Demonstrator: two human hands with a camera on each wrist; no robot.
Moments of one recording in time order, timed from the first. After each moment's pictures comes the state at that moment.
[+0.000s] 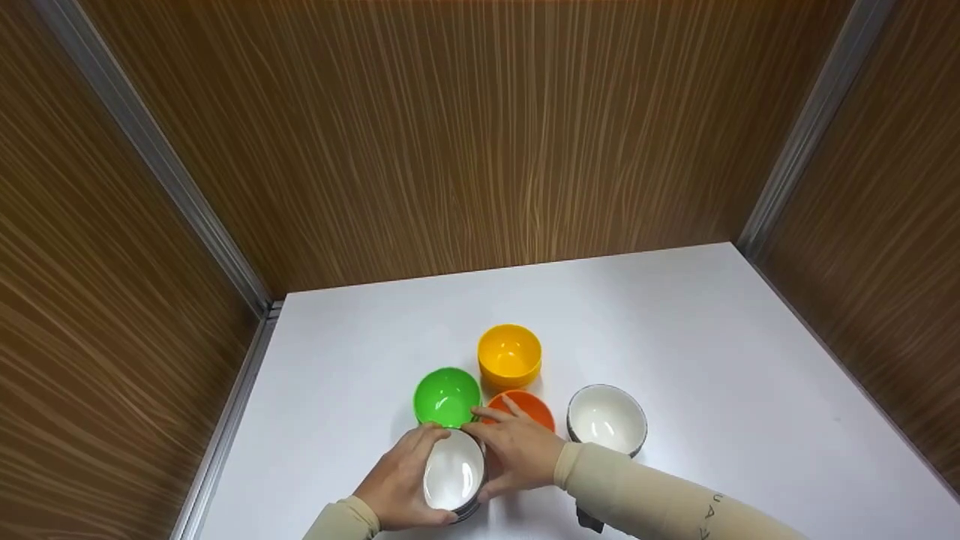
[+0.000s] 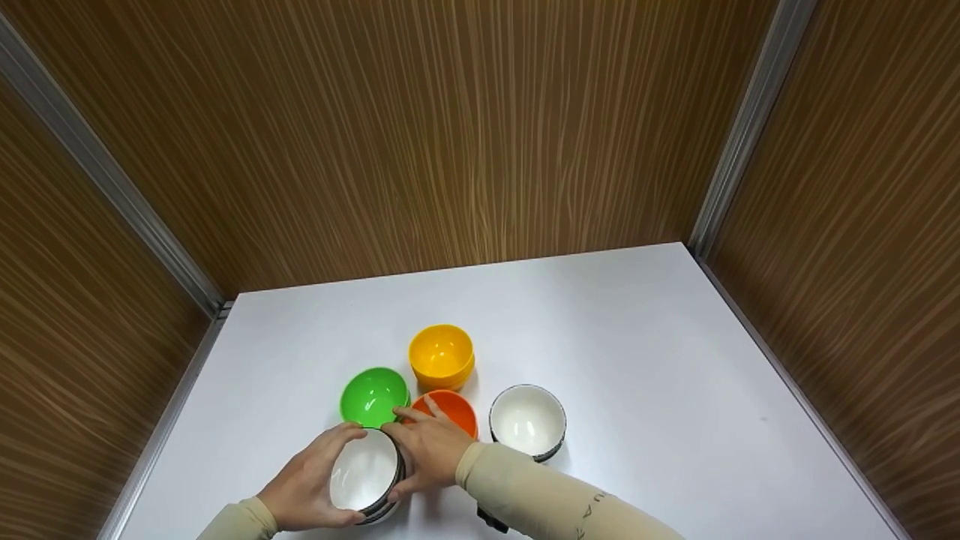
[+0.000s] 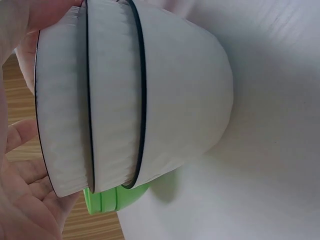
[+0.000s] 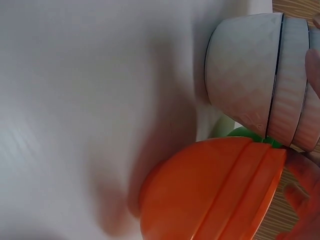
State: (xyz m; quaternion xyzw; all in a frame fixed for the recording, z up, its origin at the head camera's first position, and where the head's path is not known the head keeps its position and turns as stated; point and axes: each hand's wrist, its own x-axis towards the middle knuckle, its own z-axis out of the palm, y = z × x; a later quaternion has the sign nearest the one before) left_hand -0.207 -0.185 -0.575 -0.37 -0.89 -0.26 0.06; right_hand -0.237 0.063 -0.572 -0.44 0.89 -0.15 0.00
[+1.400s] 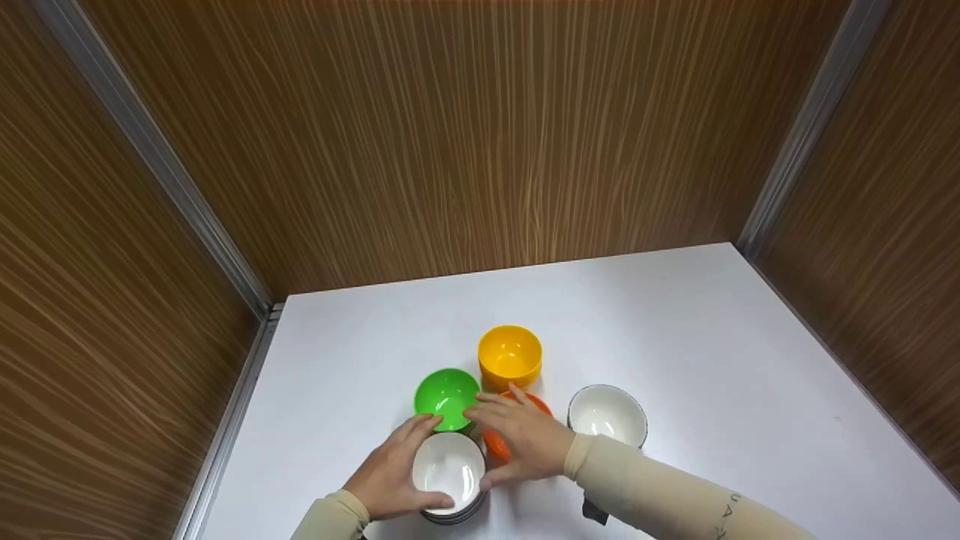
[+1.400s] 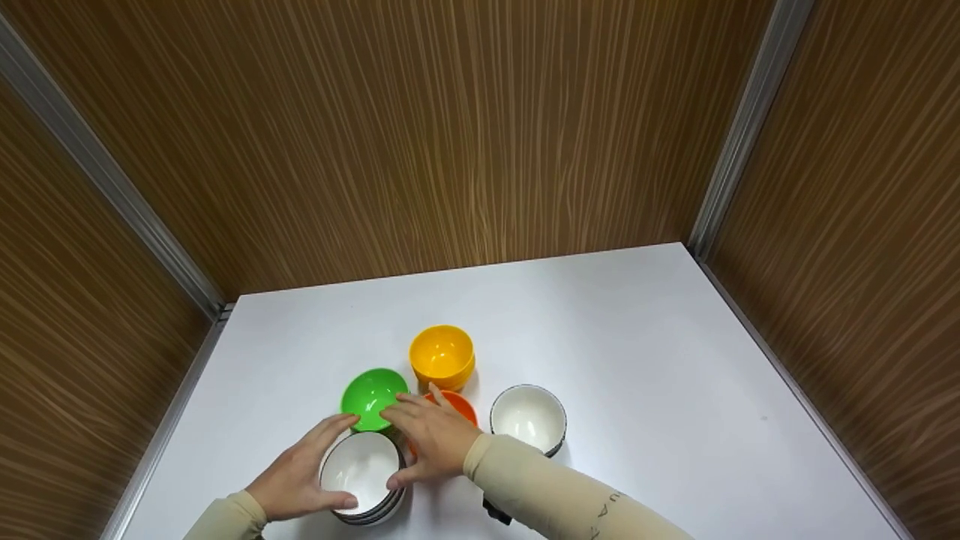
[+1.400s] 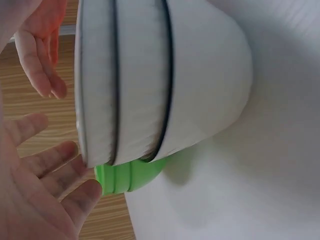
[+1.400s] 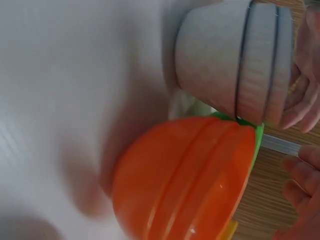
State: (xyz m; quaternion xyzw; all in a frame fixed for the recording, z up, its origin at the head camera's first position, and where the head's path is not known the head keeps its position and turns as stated) left_hand -0.210 -0.198 -0.557 -0.30 -0.91 -0.28 -0.01; right_hand -0.240 0.071 -0.549 -0.44 0.88 -0.17 -0.03
